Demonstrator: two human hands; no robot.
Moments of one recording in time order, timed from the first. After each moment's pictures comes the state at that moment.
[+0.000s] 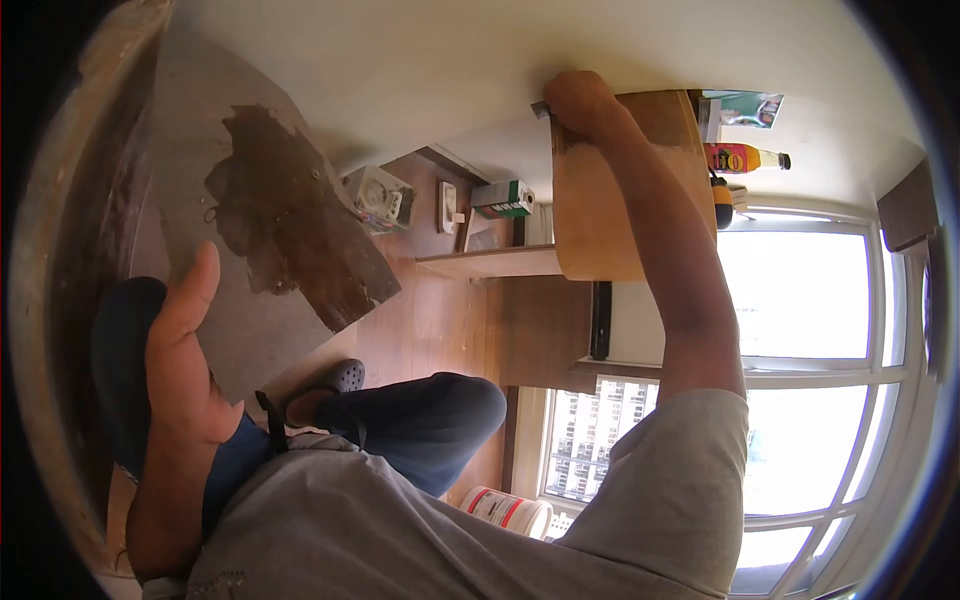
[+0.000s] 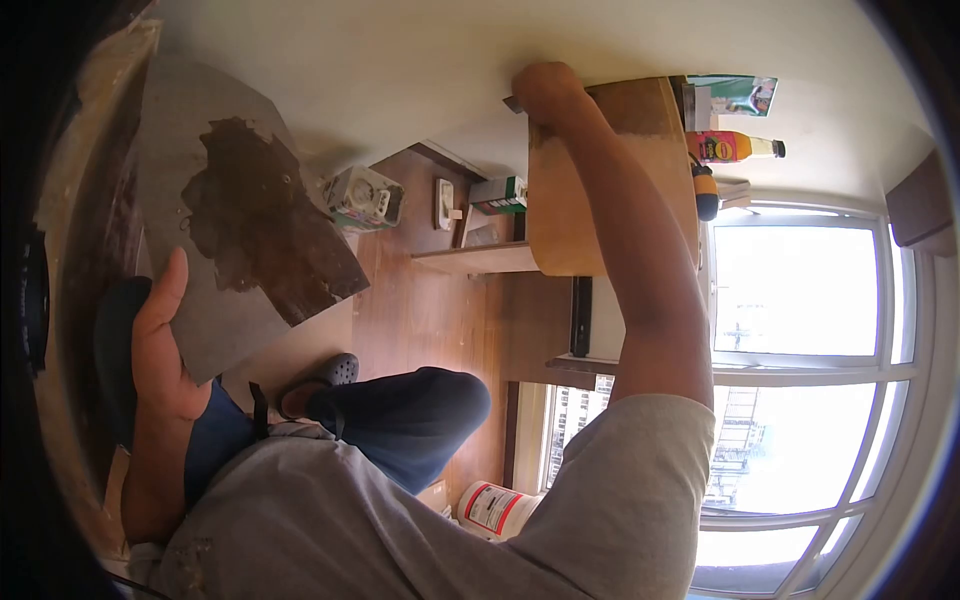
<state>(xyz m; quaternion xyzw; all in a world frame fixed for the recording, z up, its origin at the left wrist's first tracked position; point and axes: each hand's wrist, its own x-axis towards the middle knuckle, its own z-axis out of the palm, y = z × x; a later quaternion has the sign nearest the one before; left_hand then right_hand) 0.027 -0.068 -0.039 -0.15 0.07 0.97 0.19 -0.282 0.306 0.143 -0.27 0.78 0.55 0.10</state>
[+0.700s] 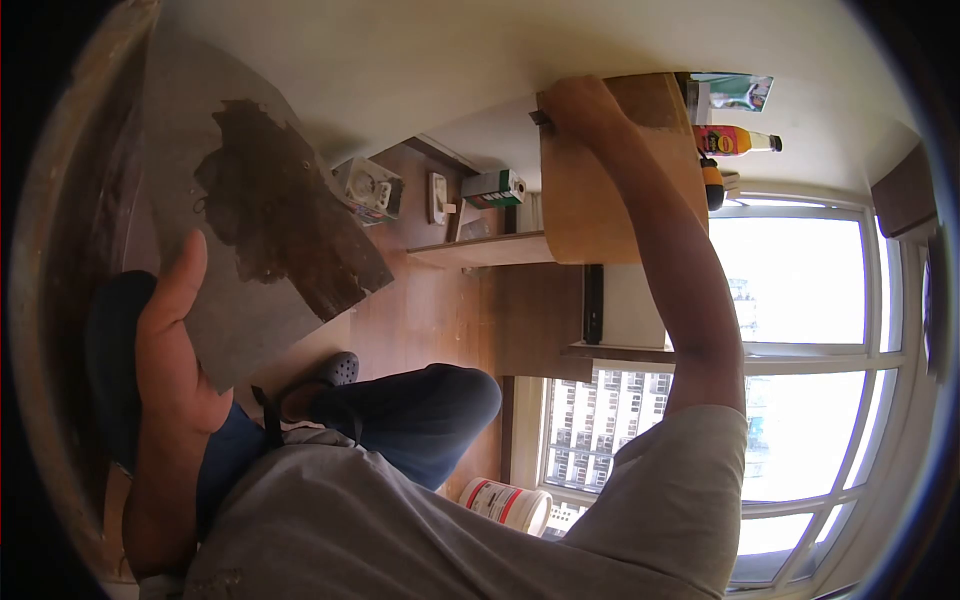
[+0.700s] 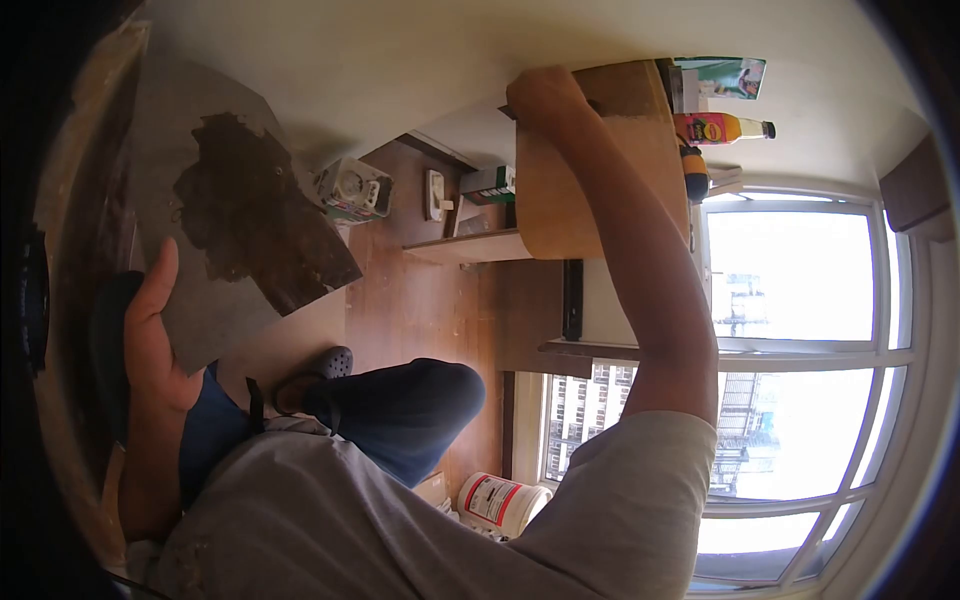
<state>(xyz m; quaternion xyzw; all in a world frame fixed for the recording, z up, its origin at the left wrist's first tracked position) 0.027 -0.067 -0.039 -0.16 0.06 0.97 0.19 -0.234 0.302 0.157 -0.30 0.75 0.58 0.09</state>
